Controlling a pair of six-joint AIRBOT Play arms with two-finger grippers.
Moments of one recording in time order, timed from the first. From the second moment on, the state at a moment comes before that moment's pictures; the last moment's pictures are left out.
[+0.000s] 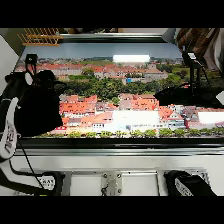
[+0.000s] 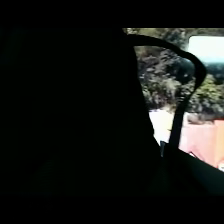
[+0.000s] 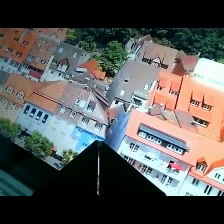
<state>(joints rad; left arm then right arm) 0.13 -1.64 1.44 1.74 -0.78 -1.50 0.06 -0.92 1.12 -0.99 1.14 1.23</state>
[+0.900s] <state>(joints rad) -0.06 -1.80 1.95 1.68 -1.12 -1.60 0.06 -0.92 1.12 -0.99 1.14 1.23</state>
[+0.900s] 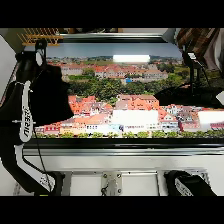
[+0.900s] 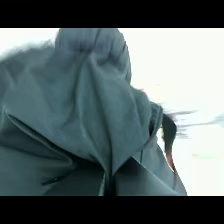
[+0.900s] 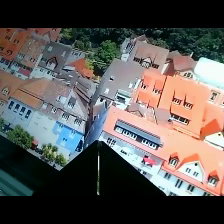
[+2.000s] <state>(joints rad) -0.99 -1.57 1.65 1.59 -1.20 -1.57 -0.33 -0.72 1.16 -0.91 1.00 1.15</state>
